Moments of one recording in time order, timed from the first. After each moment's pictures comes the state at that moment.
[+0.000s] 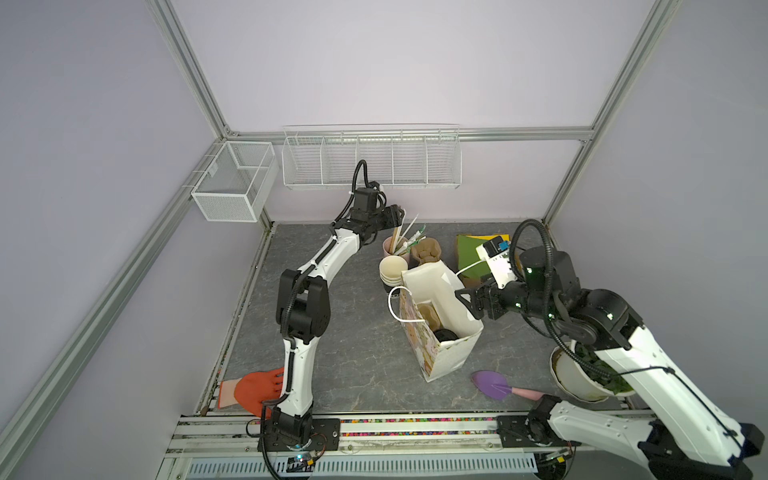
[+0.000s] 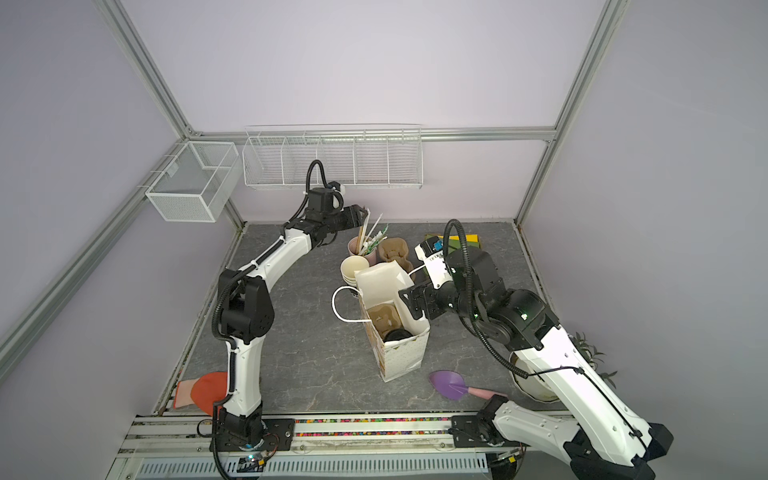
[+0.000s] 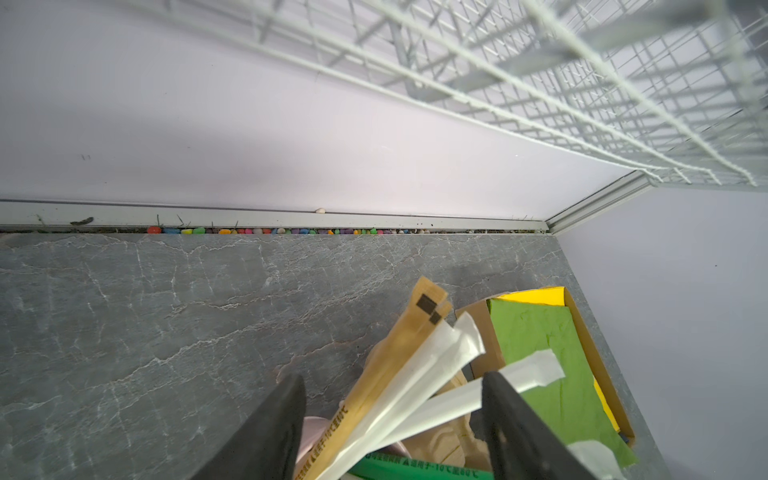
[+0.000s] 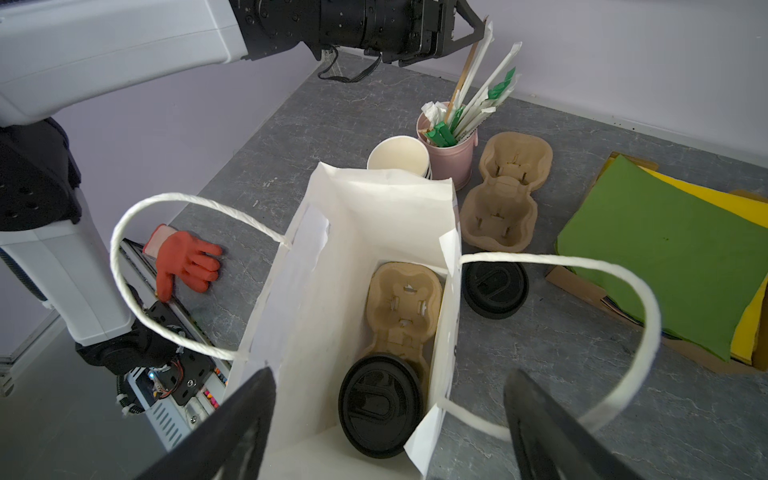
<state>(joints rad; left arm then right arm) -0.41 2.18 1.97 -0.26 0.23 -0.45 0.72 1.05 1.40 -0.95 -0.05 0.21</state>
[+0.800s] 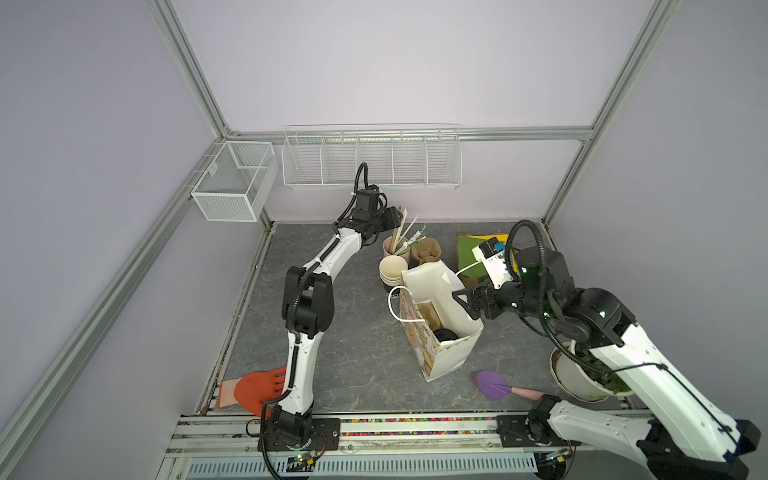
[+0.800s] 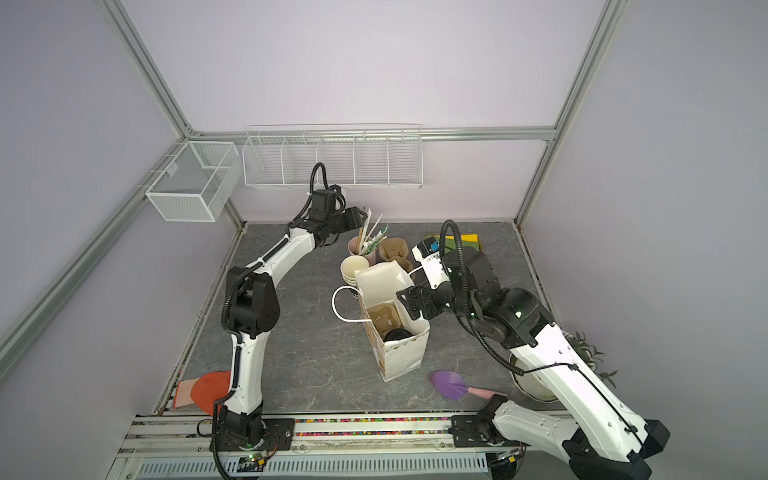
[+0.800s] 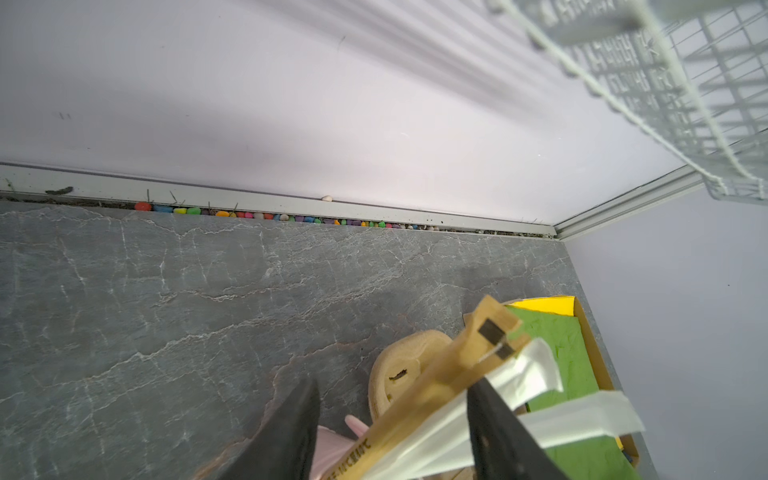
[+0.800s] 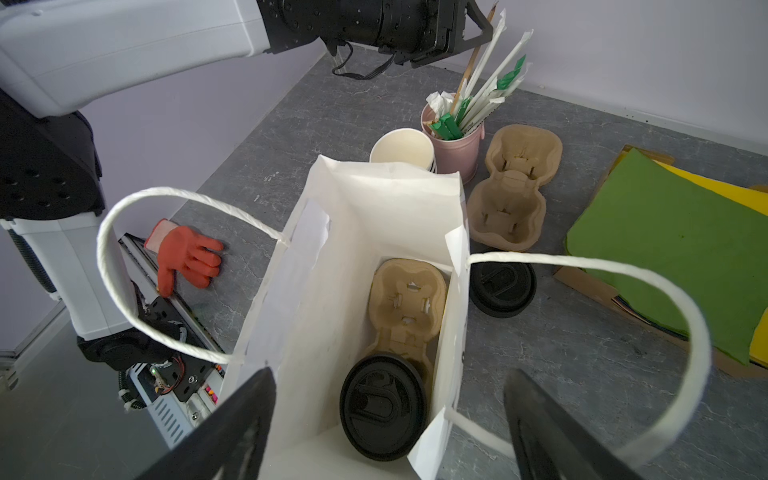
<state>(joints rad) -0.41 2.27 2.04 -0.29 0.24 -0.51 0.72 1.06 1.37 -0.94 -0.07 0.21</state>
